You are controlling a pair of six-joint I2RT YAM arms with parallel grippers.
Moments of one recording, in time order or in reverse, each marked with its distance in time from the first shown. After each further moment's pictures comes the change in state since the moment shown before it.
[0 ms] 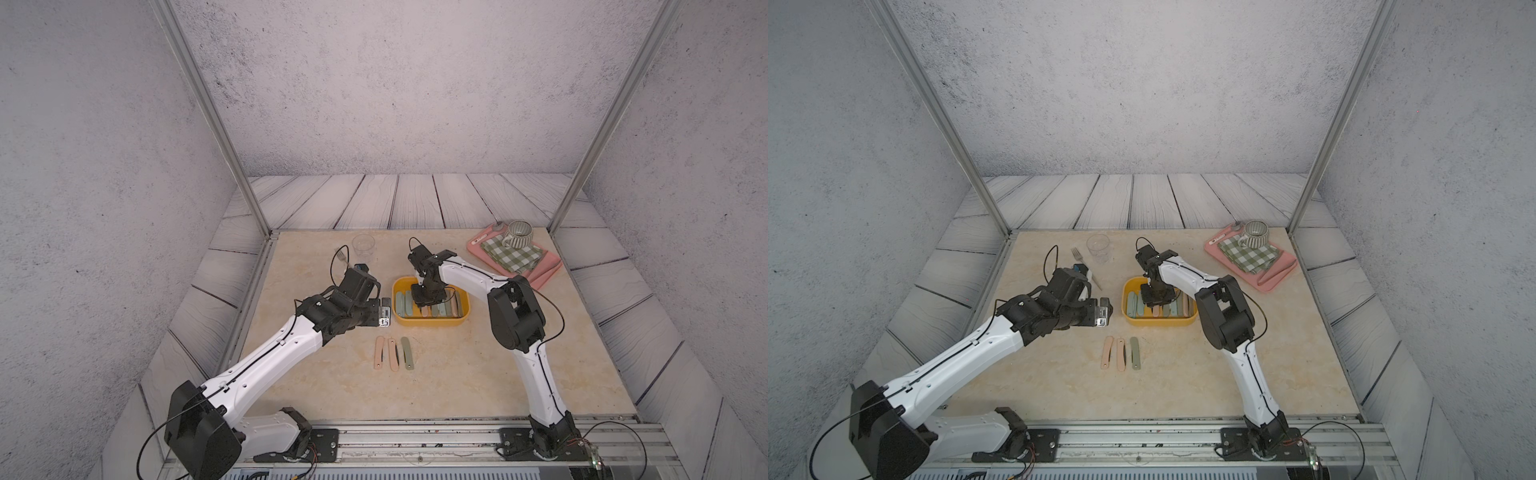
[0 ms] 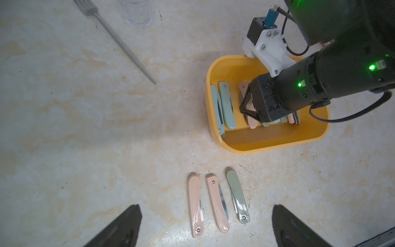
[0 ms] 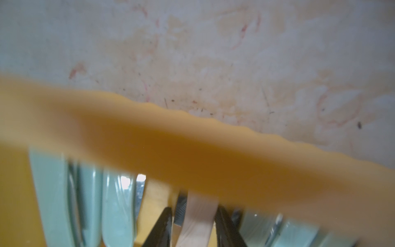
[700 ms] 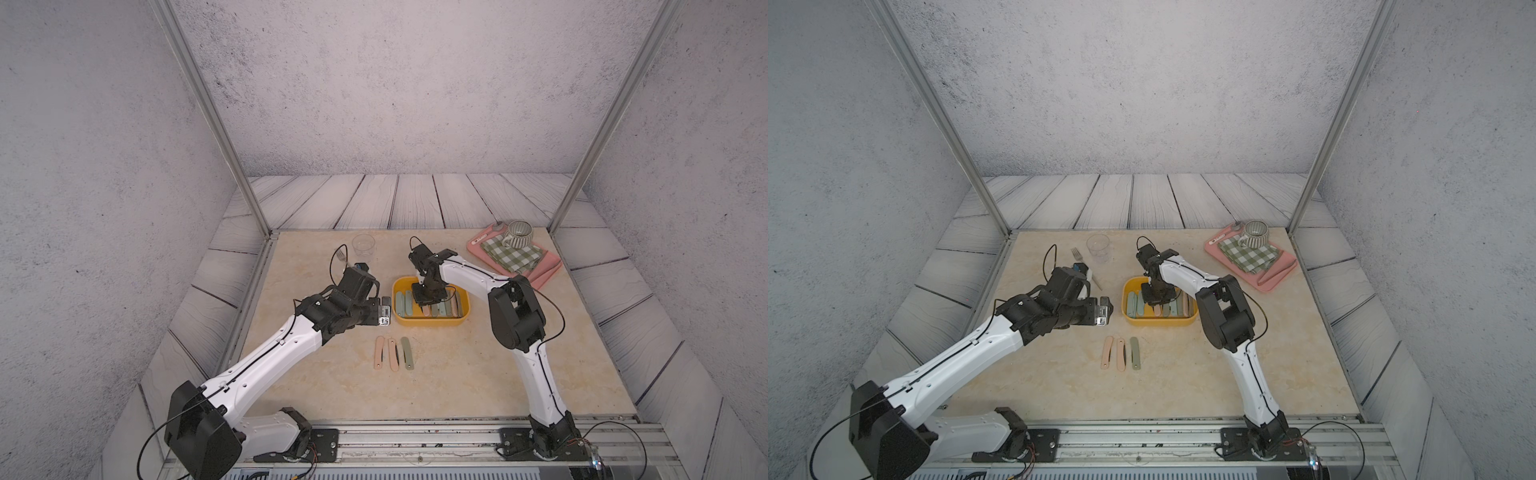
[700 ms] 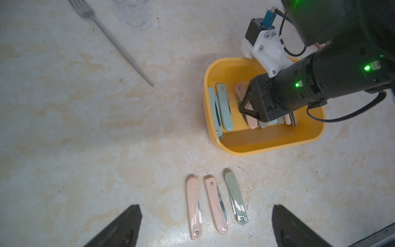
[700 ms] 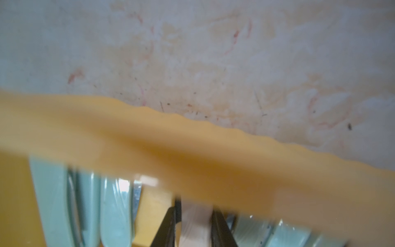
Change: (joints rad) left arm 0.007 0.000 0.000 0.012 0.016 0.008; right arm 0.000 -0.002 0.010 -0.007 0.002 -0.002
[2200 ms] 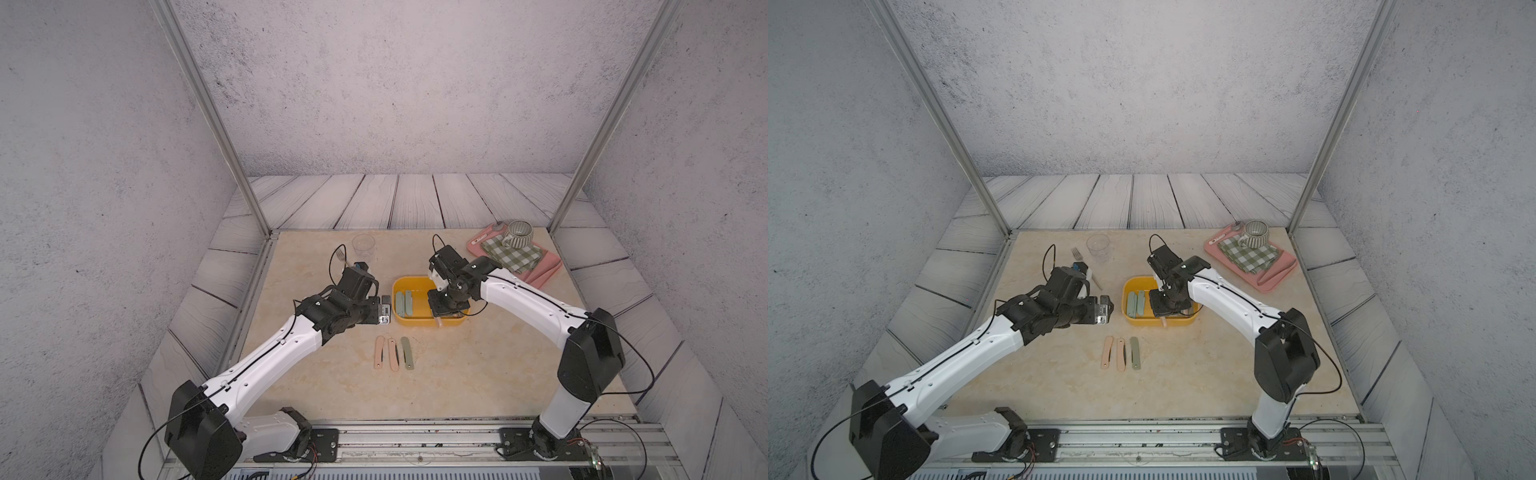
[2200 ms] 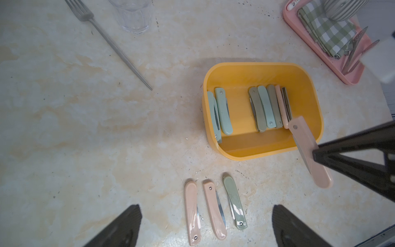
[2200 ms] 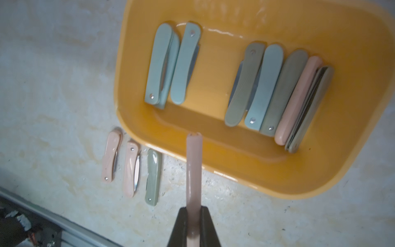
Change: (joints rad) left arm 0.013 0.005 -0.015 0.036 0.010 0.000; right arm 0.081 -0.606 -0.432 -0.010 -0.069 0.039
